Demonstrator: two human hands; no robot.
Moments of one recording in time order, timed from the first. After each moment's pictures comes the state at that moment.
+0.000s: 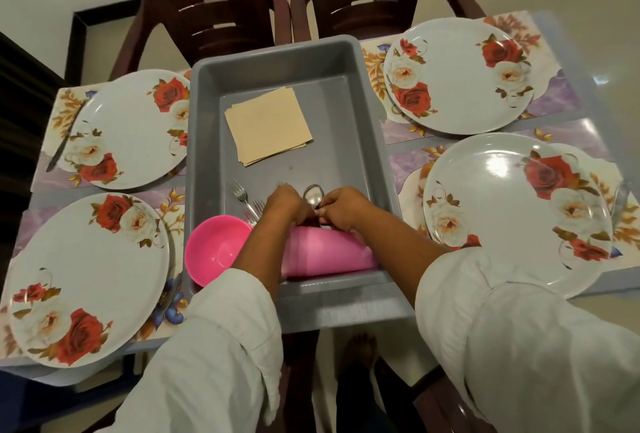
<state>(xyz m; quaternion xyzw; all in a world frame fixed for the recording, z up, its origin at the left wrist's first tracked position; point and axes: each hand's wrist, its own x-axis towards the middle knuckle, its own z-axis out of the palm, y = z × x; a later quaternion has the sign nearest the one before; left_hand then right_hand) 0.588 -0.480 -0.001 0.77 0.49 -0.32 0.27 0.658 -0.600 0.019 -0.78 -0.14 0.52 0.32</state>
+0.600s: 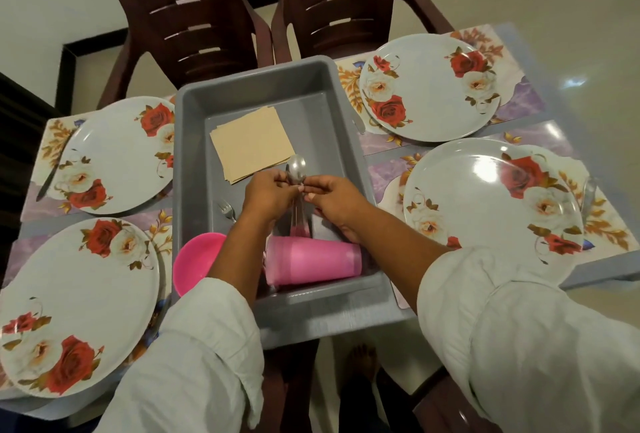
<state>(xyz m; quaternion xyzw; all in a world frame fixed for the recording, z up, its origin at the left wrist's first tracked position) 0.593 -0.483 0.040 0.72 0.47 0.03 0.52 0.668 -0.612 0.047 -0.69 -0.10 0.47 0.55</state>
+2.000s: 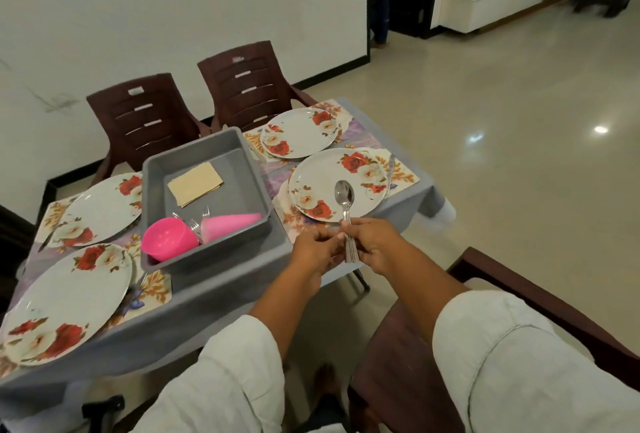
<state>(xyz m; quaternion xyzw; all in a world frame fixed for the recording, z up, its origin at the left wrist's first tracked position) 0.466 -0.901 0.159 0.62 0.35 0.00 0.70 0.543 -1.000 0.148 -0.61 0.10 0.36 0.70</state>
